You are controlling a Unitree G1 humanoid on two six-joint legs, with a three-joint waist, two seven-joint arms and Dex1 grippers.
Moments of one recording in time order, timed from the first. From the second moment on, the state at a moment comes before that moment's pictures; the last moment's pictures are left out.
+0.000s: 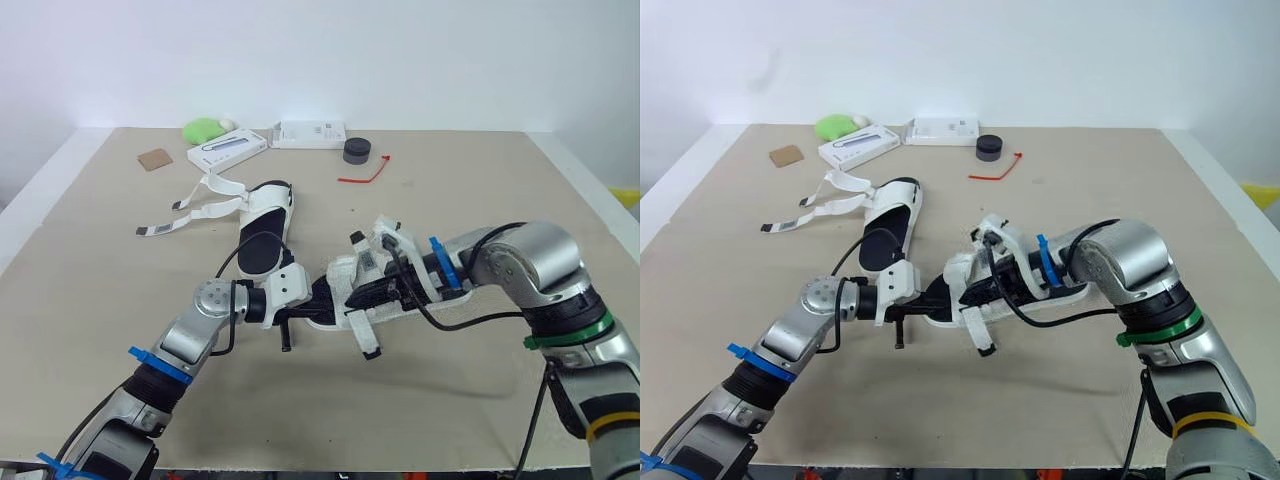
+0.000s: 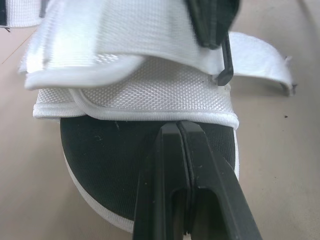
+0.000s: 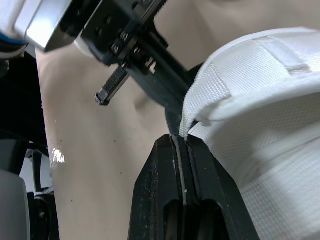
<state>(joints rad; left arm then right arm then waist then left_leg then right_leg) -0.48 0.41 -0.36 0.08 -0.15 0.16 -1.01 -0.85 -0.73 0.32 -0.11 0.64 1.35 1.04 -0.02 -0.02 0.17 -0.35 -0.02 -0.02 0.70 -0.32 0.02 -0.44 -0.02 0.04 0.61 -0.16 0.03</state>
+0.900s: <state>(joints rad) -0.48 0.41 -0.37 0.08 -0.15 0.15 -1.01 -0.68 -1.00 0.19 -0.35 0.88 1.35 1.25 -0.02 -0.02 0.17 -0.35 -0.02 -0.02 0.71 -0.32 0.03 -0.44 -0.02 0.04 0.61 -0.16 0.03</state>
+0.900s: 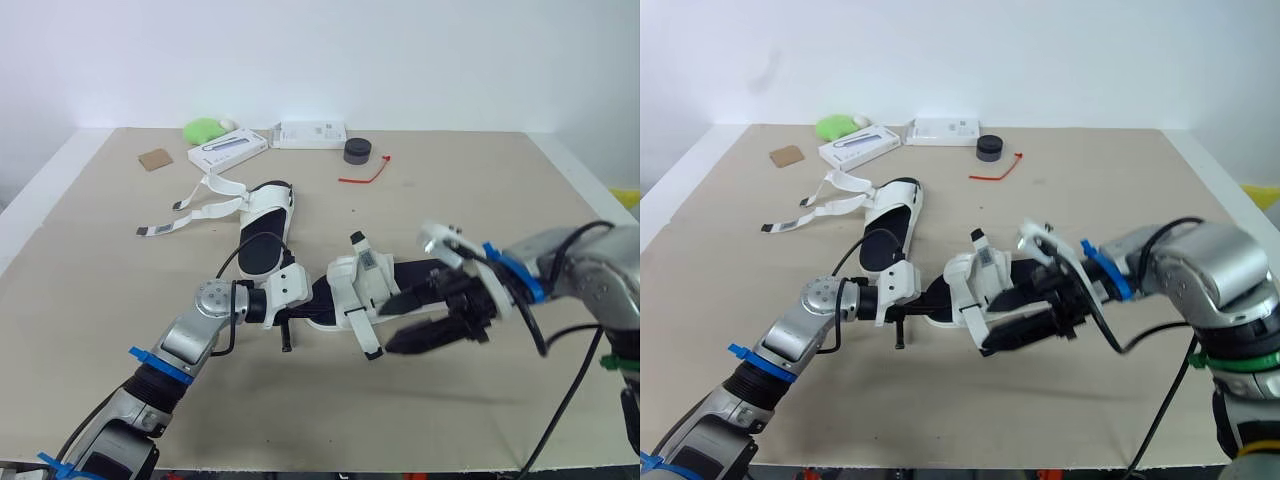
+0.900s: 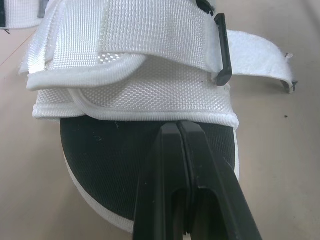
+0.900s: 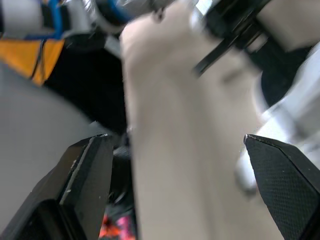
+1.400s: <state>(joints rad) -0.48 0.41 -0.37 0.09 -0.15 0.15 -1.01 -0.56 -0.89 0.23 -0.28 0.75 1.28 1.04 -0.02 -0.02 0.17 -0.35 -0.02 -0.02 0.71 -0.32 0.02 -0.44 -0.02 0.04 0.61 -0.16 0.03</state>
